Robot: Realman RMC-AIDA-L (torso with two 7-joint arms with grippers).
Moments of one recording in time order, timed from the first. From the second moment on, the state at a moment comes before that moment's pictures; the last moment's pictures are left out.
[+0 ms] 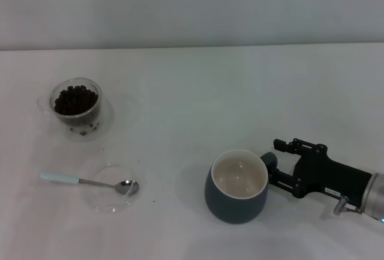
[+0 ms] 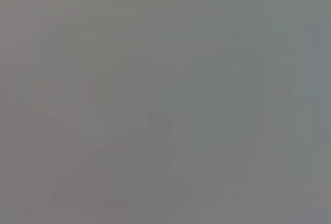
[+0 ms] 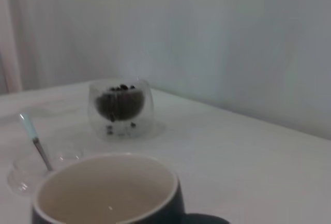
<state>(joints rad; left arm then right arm) -0.36 -2.08 0.62 -0.01 0.57 1.68 -0.31 0.39 1.99 -1.64 -0.13 -0.71 -1.17 0.59</state>
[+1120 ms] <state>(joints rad) -0.36 -2.08 0.62 -0.01 0.55 1.67 -0.31 0.36 2.00 -1.62 -0.21 -0.70 -1.15 0.57</state>
